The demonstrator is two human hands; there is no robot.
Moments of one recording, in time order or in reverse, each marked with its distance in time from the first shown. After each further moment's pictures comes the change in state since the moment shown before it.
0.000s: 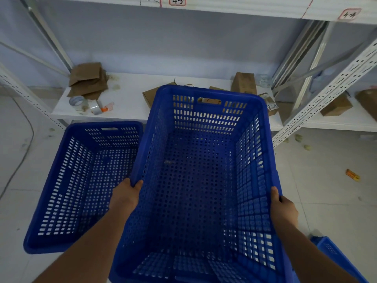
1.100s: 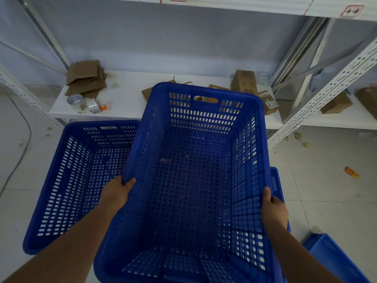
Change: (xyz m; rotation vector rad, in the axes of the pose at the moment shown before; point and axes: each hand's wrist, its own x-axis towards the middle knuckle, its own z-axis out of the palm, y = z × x) left_hand 0.008 -0.001 -0.028 0.009 -0.070 -0.005; right_hand -0.015 -0.005 0.023 0.017 0.006 0.011
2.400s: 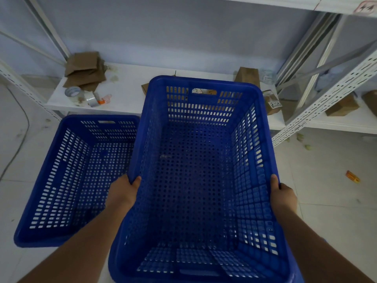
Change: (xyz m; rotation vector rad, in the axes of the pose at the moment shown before) left_hand -0.003 0.011 0.038 0.137 0.128 0.029; right_hand 0.055 -0.027 -0.024 -0.080 -0.030 -0.028
